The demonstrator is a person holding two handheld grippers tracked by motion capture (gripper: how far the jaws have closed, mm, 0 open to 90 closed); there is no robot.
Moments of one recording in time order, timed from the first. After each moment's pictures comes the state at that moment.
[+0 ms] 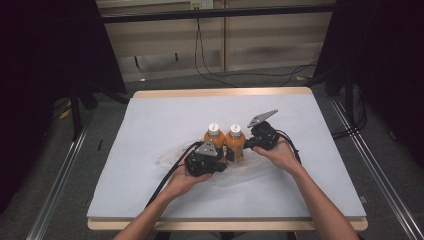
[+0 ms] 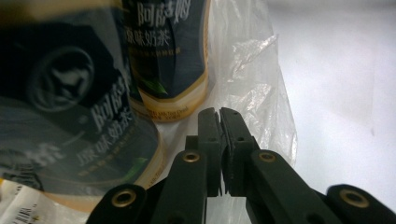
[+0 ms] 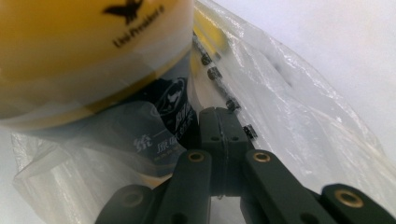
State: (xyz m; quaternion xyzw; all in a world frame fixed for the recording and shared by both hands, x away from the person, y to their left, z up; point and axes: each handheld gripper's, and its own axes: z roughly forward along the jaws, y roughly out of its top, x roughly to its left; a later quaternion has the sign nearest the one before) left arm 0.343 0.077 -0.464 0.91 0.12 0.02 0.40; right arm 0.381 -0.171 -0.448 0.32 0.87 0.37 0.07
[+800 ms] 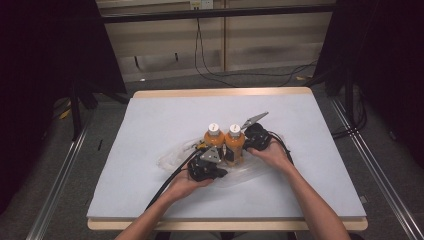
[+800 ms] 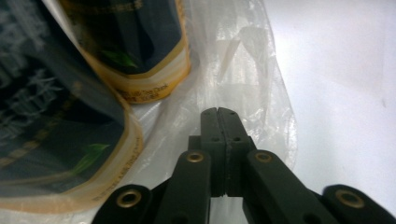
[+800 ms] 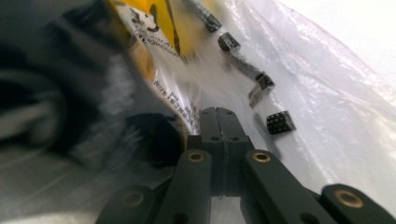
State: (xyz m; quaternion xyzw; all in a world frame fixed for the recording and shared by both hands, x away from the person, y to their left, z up) left arm 0.335 0.071 -0.479 0.92 0.11 0.01 0.38; right arm 0.400 -0.158 -0.476 0.33 0.87 0.36 0.06
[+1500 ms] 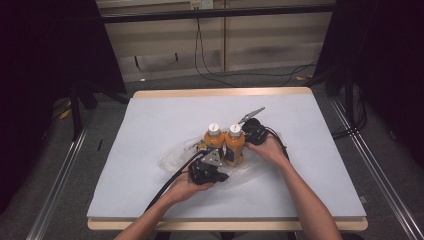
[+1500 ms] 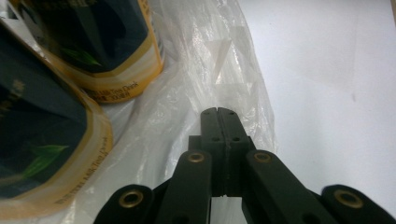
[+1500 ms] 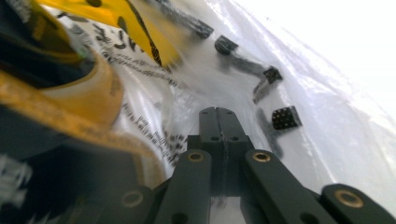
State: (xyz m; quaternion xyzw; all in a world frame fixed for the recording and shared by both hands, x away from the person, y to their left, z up) left arm 0.325 0.068 -0.479 0.92 0.09 -0.01 0.38; right arm 0.420 -0.152 -0.478 0.36 0.87 0.34 0.06
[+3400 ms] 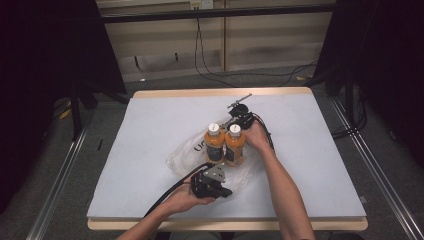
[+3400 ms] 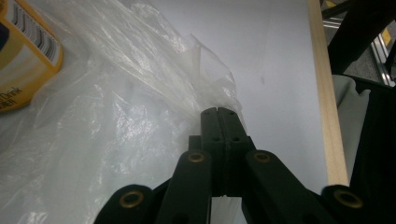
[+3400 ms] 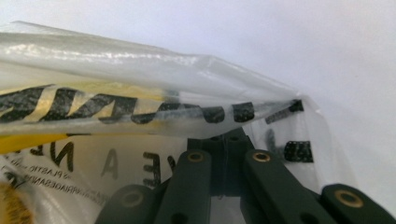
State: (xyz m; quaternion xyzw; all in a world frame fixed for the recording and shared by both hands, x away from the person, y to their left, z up) left arm 0.291 0.064 -0.475 0.93 0.03 -0.05 0.36; right arm 0.480 -0.124 -0.478 0.43 0.84 0.32 0.09
